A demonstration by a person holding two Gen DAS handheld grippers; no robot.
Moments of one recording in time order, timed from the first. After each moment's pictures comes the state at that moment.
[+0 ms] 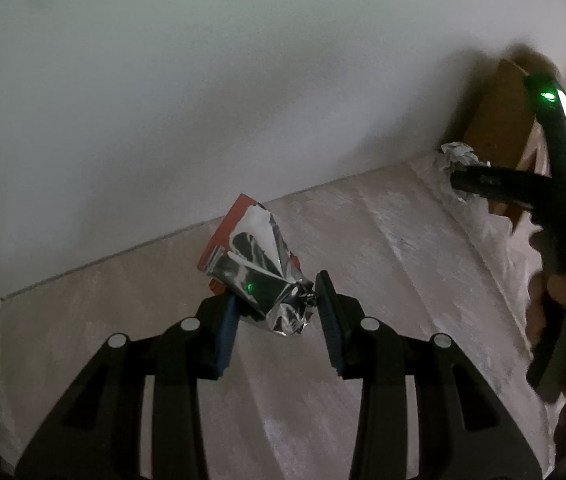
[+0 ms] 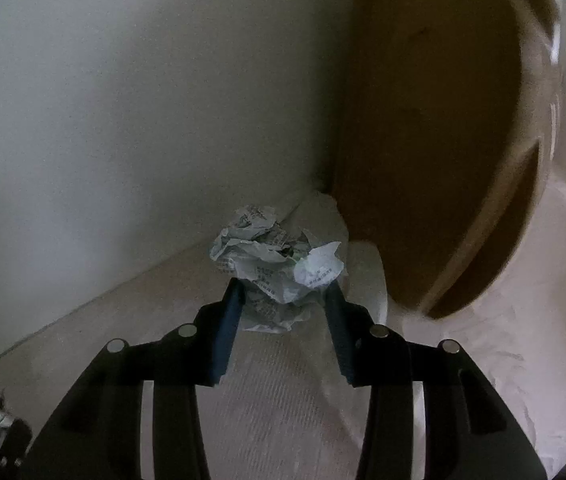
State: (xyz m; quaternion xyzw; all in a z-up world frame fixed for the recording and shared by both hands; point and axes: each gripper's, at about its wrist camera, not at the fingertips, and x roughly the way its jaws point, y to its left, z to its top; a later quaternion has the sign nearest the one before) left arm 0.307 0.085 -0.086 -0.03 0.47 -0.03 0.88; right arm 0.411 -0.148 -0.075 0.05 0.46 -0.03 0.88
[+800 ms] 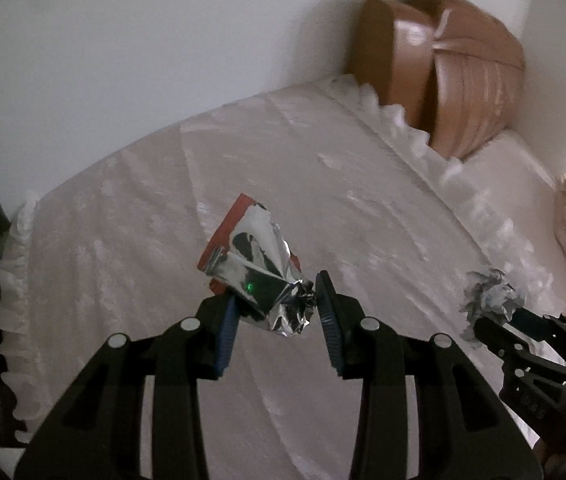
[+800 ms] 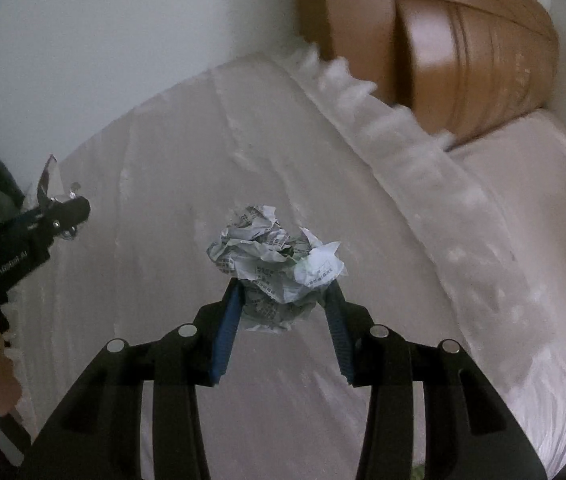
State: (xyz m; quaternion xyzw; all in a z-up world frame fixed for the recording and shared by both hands) left arm 0.105 0.019 -0.043 0.01 0.49 -0.06 0.87; right arm 0.078 -0.171 -0.058 0.05 0.51 0.02 0.86
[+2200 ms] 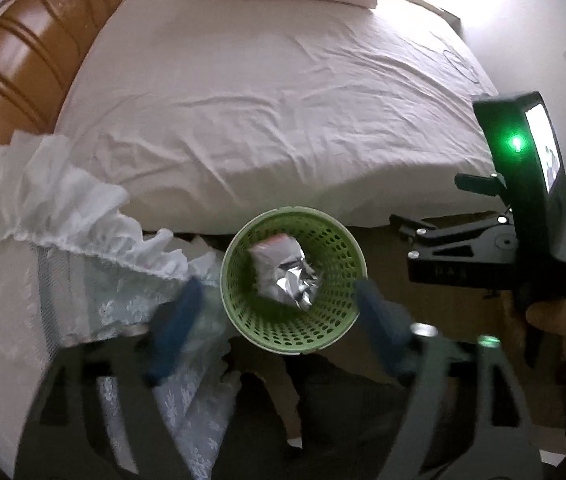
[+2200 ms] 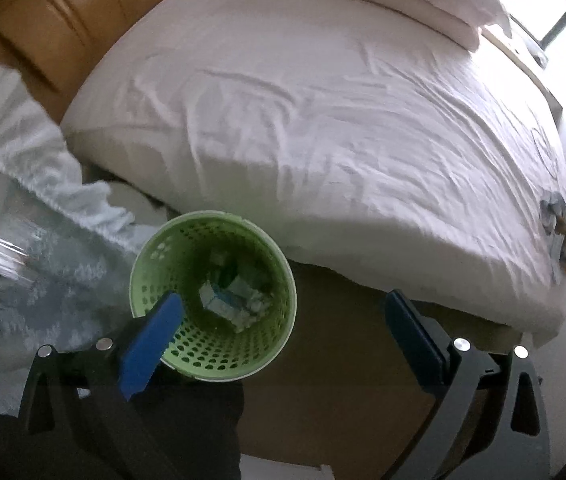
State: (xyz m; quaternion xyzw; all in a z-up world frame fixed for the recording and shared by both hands) left arm -0.203 -0.352 -0.103 0.32 0.50 -0.51 0.61; right arm -0.317 -0.463 -0.163 0.23 0.56 -0.34 0.72
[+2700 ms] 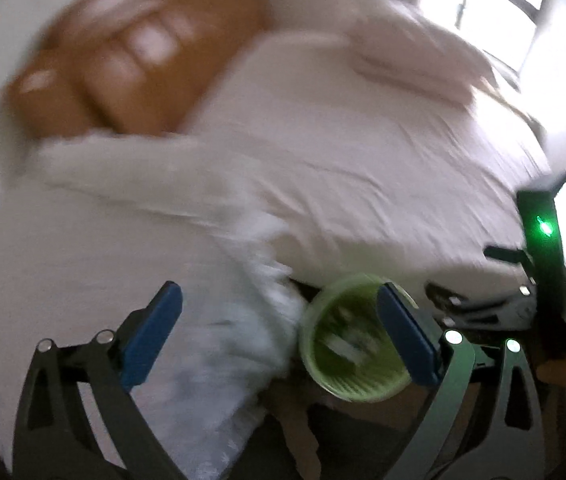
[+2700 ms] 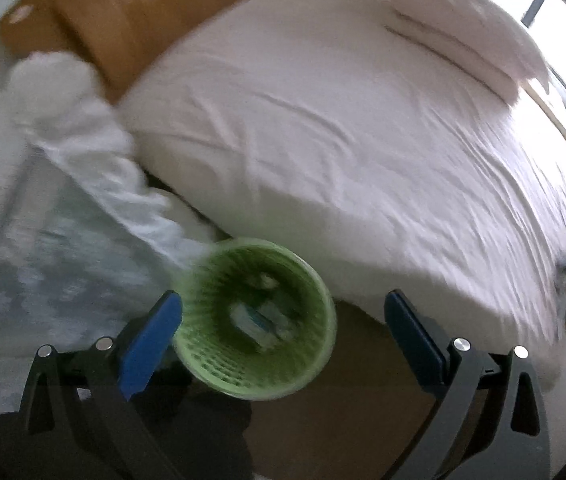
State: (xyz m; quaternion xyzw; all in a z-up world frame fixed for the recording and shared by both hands) left arm -0.116 -0.247 -0.022 0.20 0.44 -0.35 0.80; right arm -0.234 -0.408 -0.108 0.17 0.53 -0.23 0.80
